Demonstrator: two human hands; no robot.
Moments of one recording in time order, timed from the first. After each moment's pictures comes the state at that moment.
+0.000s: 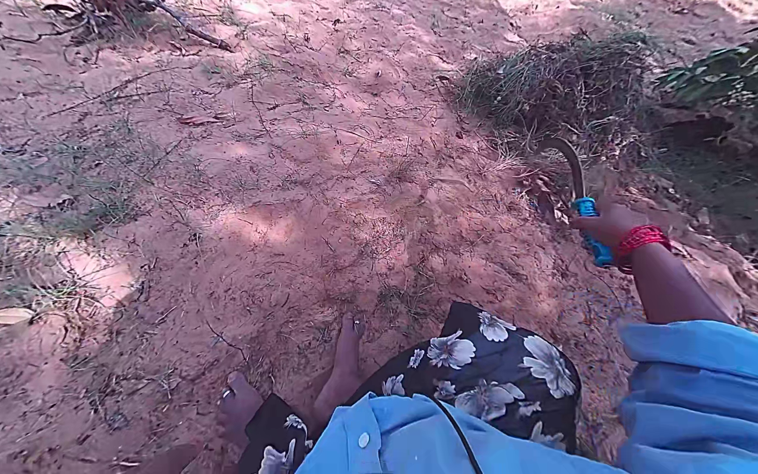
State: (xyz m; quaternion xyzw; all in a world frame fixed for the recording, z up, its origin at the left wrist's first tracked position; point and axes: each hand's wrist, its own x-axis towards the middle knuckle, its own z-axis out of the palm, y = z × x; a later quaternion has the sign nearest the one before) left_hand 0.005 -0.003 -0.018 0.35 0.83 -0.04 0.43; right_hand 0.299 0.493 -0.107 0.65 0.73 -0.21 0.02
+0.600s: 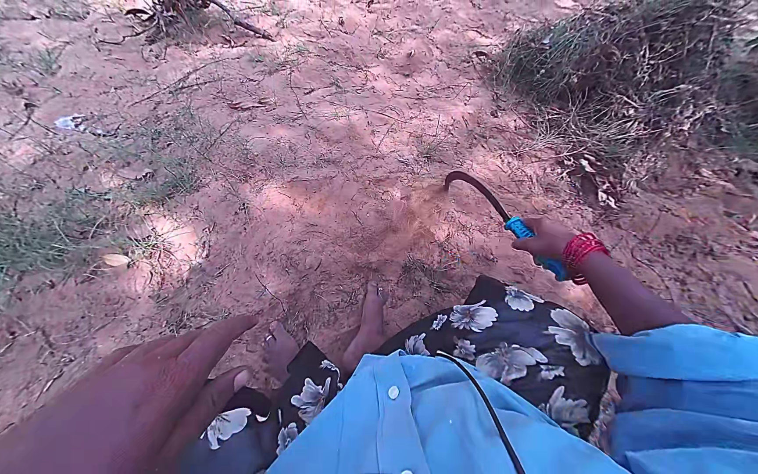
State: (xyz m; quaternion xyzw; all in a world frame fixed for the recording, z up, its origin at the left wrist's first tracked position) left_hand -0.001 -0.073 0.016 0.50 0.81 0.01 0.29; right_hand 0.235 0.384 -0.153 0.48 0.79 -0.31 0.20
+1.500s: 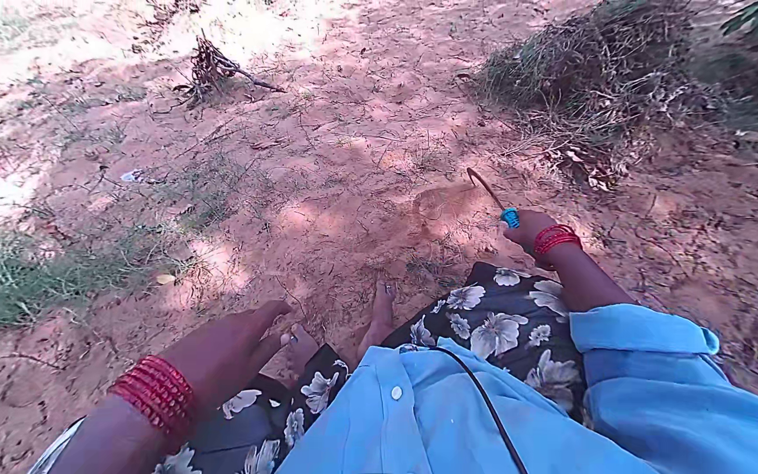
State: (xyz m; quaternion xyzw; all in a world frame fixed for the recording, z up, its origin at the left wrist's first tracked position) left_hand 0.024 -0.063 -0.008 0.41 0.83 -0.08 0.36; right_hand 0.255 0.352 -0.152 0.51 0.82 -0.24 0.12
